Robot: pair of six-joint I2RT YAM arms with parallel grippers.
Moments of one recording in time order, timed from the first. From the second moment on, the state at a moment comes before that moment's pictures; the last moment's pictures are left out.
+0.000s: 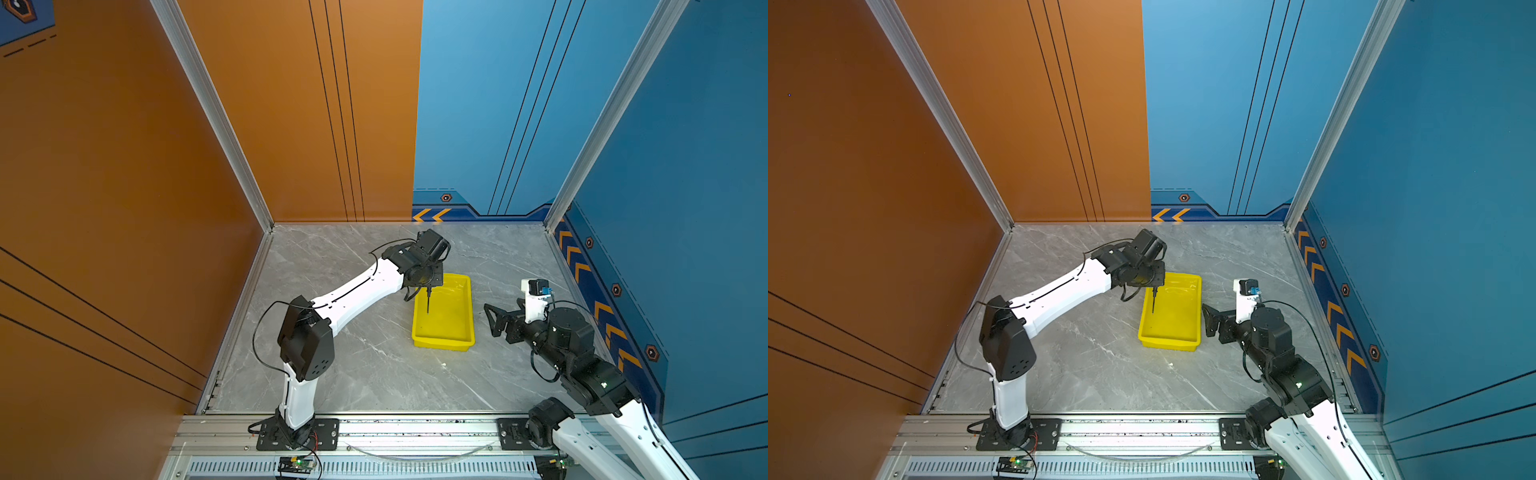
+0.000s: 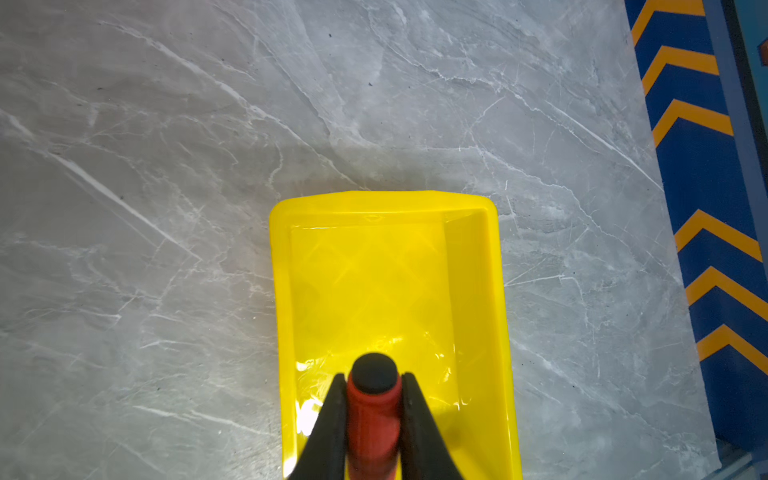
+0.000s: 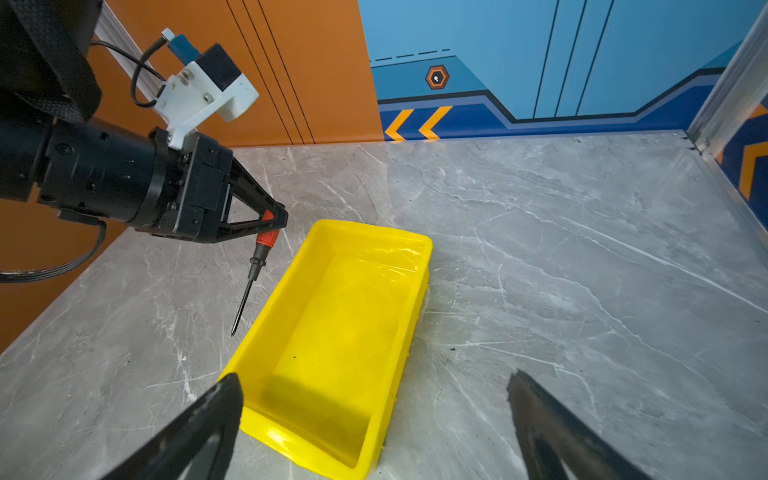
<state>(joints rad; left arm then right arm) -0.81 1.99 1.85 -0.82 -0.11 -0.68 0.42 0.54 0.68 -0.54 0.06 0.26</state>
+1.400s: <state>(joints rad) -0.86 2.38 2.01 -0.82 -0.09 -0.73 0.35 0.47 0.67 -0.61 0.04 0.30</state>
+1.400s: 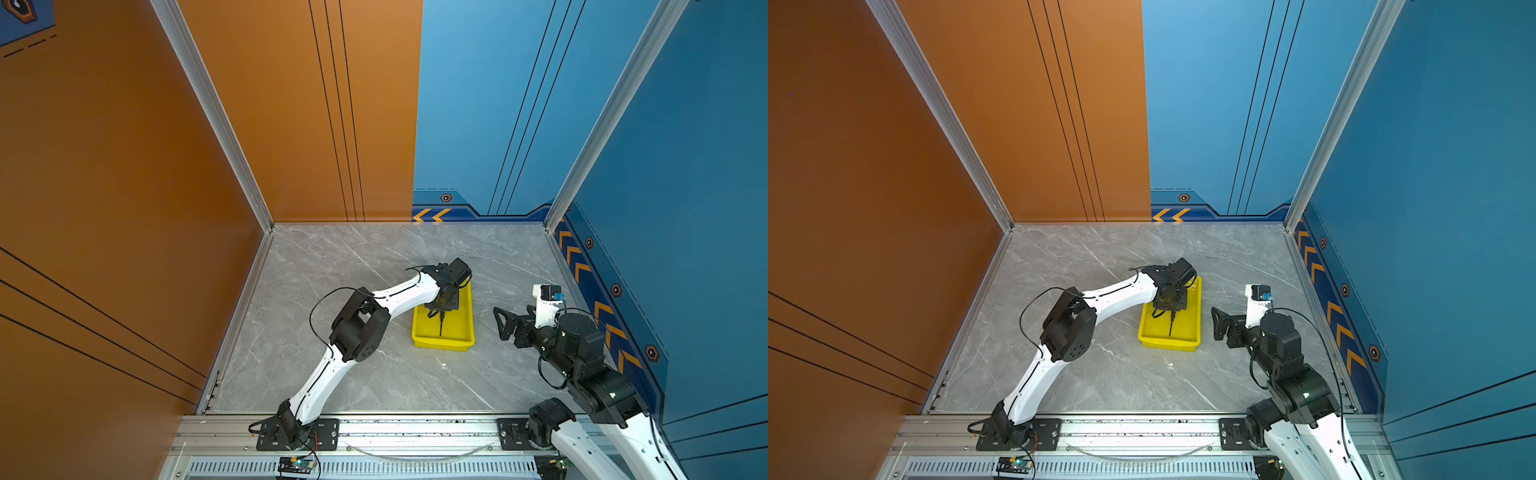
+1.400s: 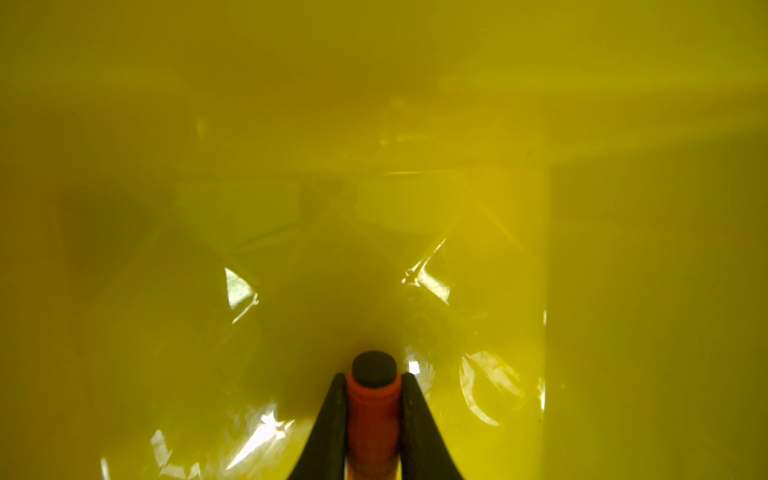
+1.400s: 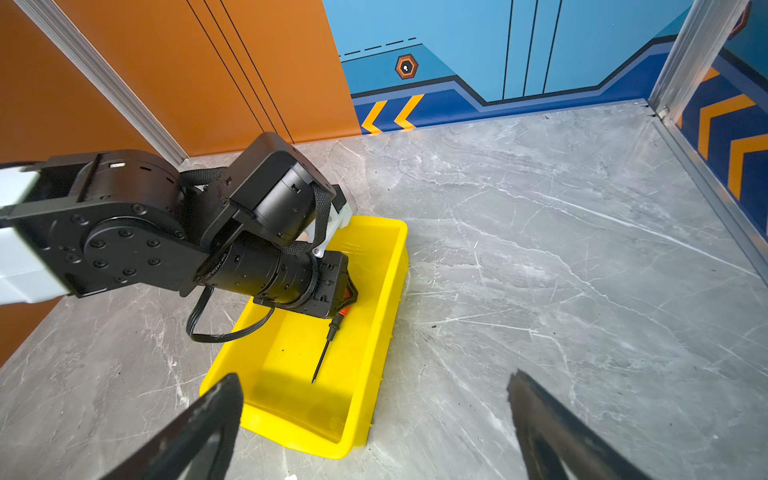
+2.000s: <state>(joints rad) -0.85 2.34 2.01 -0.84 -0.17 -0.72 0.35 0.43 0.67 -0.61 0.04 0.30</state>
